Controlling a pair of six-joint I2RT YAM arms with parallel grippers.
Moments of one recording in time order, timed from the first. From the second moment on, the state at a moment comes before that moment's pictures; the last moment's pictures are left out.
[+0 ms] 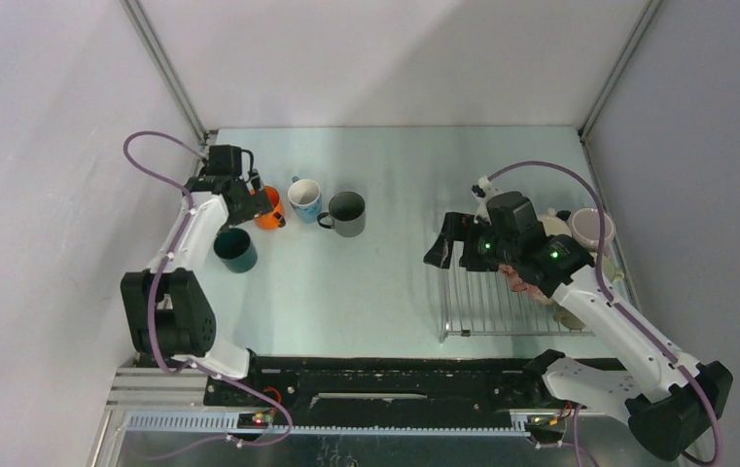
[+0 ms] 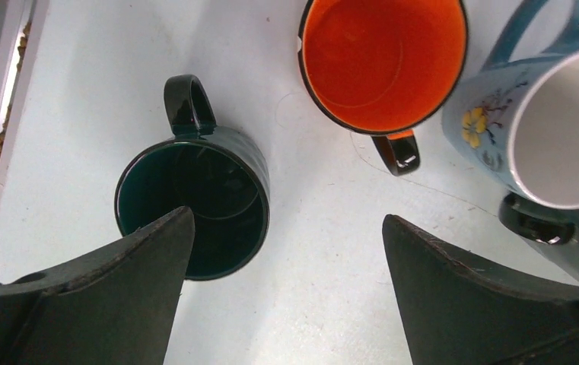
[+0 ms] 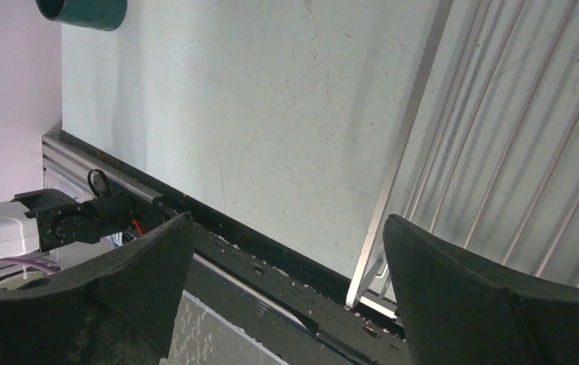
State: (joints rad) left arm 0.02 1.53 1.25 -0.75 -0.21 -0.38; right arm 0.56 1.04 1.01 -0.69 -0.19 0.60
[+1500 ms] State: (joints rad) left arm -0.62 1.22 1.20 -0.61 -0.02 -0.34; right arm 0.20 1.39 1.26 -0.81 0.33 0.51
